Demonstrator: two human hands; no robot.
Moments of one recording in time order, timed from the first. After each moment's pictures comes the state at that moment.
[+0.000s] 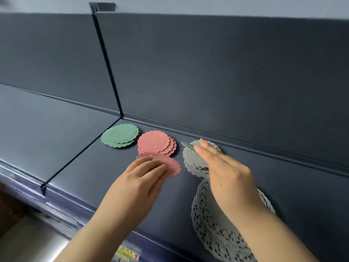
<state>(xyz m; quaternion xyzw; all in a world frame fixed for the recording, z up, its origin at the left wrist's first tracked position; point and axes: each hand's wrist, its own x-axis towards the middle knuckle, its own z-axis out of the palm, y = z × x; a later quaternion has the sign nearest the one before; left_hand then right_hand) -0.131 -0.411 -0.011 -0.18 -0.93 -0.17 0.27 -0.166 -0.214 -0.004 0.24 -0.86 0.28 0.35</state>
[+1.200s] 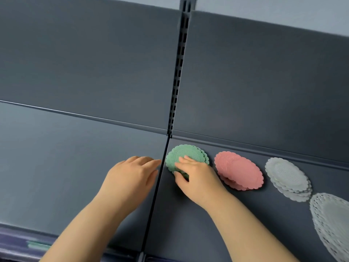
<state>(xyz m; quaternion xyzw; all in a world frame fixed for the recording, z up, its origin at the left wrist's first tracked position) -0.263 -0.695 -0.023 -0.23 -0.95 -0.15 0.18 -0.275 -0.507 -0.050 0.14 -0.96 0.21 0.07</state>
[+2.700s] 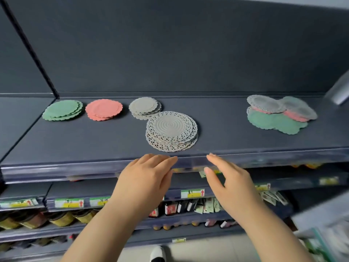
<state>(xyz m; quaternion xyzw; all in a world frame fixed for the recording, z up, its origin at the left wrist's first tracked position) 0.020 -0.366 -0.010 -0.36 -0.91 -0.17 0.14 0.089 -0.171 -0.026 -0.07 -0.94 0.30 0.17</state>
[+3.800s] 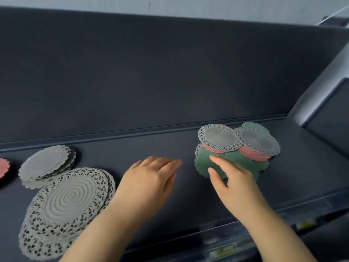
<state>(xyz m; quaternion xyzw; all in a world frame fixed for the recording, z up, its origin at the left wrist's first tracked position) -0.098 -0.117 -0.001 -0.44 -0.87 -0.17 0.16 -0.009 0.070 -0.018 -0.13 -0.92 0.28 0.23</state>
